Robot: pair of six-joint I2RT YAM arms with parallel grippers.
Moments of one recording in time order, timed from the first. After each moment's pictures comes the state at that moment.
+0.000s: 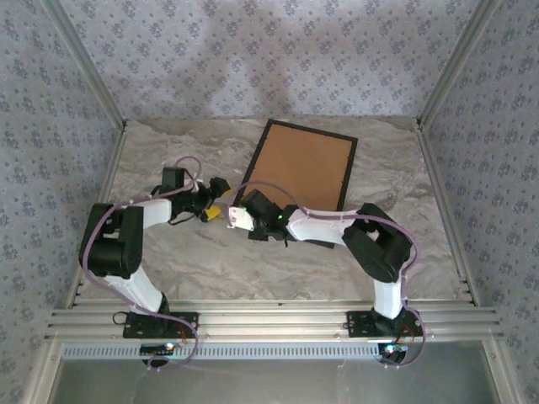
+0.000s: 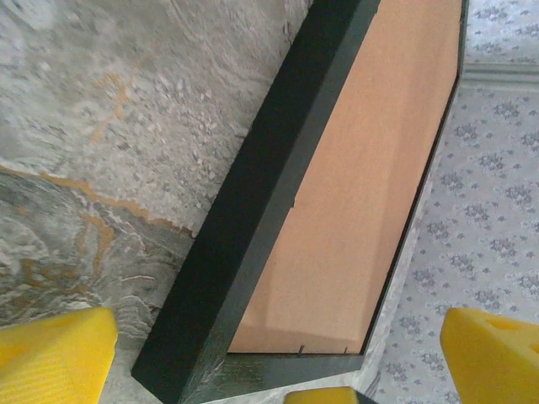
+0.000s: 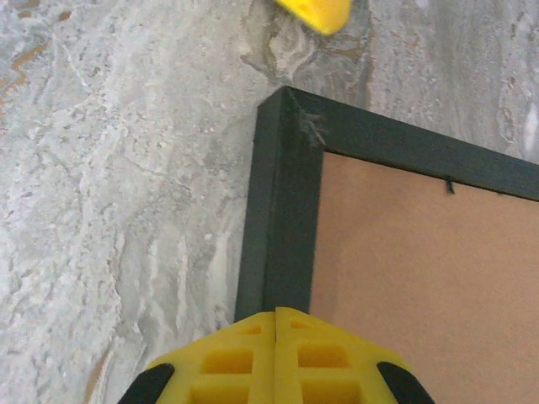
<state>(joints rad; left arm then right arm) -0.14 1.70 0.79 0.07 0.76 -0.90 0.94 1.87 1.17 -0.18 0.12 -0.61</state>
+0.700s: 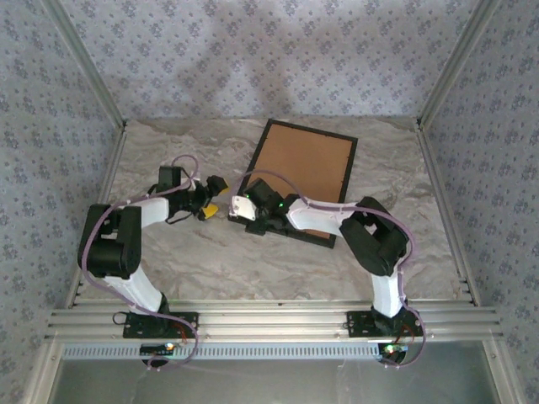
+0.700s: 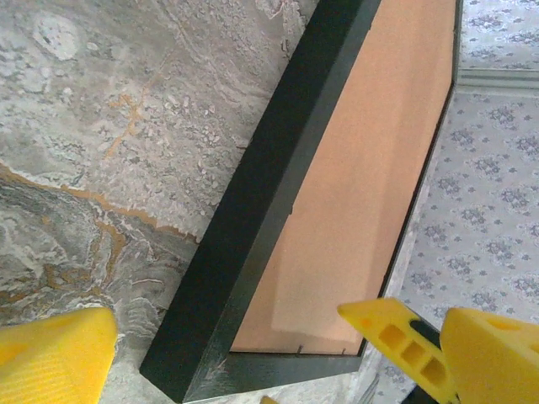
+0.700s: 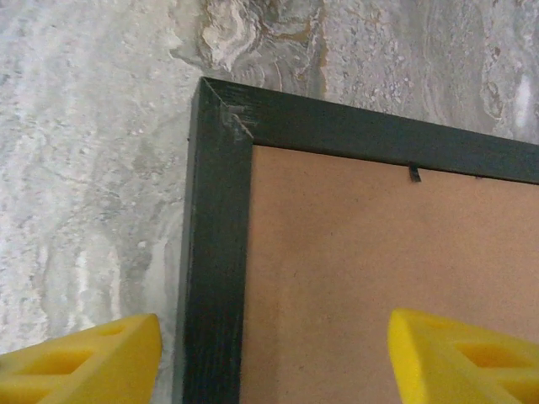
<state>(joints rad) -0.11 1.69 0.81 0.04 0.76 -0.88 0.87 1.94 1.26 -0.24 0.06 -0.58</state>
